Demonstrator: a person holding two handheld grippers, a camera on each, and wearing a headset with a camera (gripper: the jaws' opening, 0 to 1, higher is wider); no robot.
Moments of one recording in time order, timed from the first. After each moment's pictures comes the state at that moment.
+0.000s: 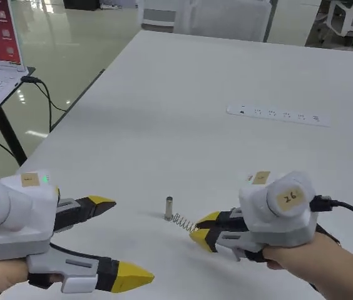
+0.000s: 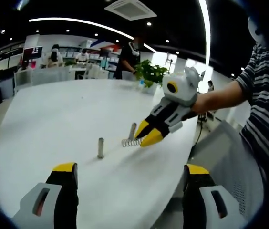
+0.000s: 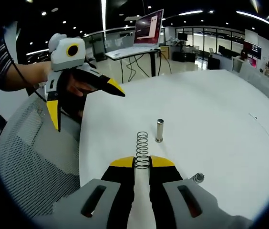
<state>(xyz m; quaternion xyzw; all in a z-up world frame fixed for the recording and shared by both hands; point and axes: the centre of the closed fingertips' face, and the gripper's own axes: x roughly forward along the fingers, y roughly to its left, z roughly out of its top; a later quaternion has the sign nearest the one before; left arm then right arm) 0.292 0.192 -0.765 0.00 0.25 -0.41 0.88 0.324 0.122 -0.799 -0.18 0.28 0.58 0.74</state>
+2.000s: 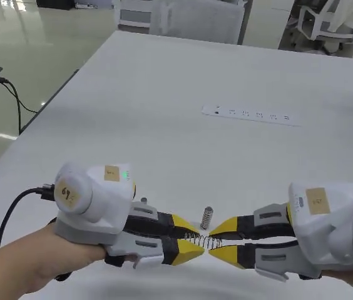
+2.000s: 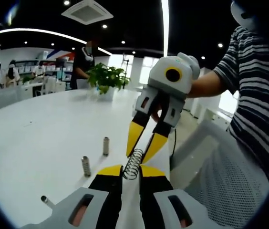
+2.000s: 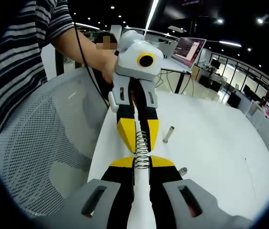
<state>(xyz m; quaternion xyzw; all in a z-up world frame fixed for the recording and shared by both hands) 0.299 0.072 -0.755 0.03 0.19 -0.58 0.79 0.290 0.073 -0.757 -0.28 0.16 0.66 0.68</state>
